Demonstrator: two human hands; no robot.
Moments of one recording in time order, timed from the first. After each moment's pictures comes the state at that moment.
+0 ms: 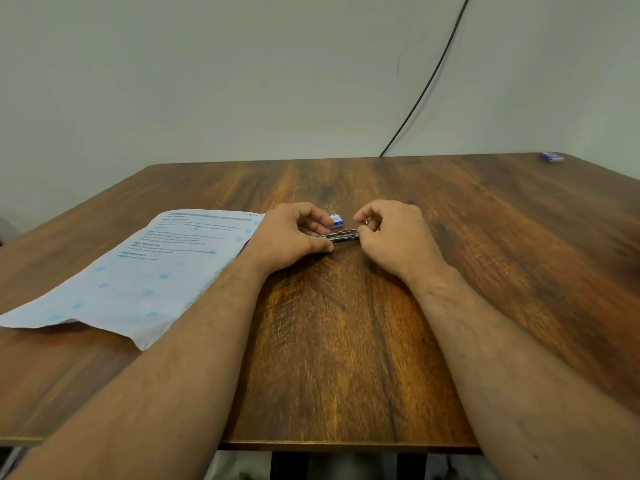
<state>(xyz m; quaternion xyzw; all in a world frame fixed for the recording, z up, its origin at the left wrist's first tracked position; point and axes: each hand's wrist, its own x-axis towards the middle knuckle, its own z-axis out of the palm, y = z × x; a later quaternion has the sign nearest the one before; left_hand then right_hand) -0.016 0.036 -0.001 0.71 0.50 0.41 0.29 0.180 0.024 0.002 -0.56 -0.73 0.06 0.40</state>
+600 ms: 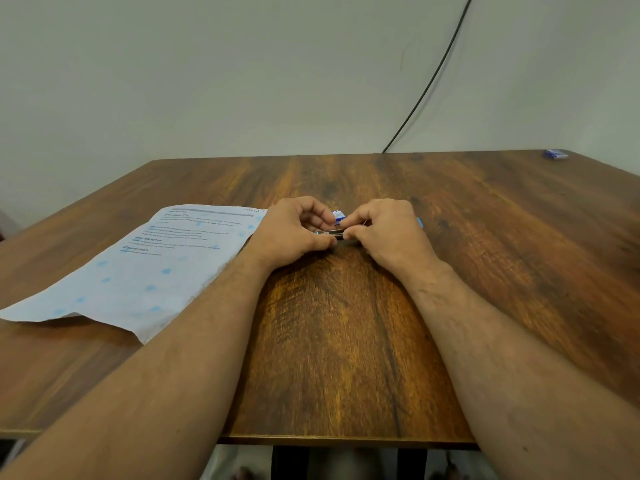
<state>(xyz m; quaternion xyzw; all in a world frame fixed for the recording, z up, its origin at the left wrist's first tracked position) -0.016 0.033 -0.002 0.71 0.49 0.42 0.28 0.168 0.028 0.001 -0.52 -0.74 0.12 0.40</state>
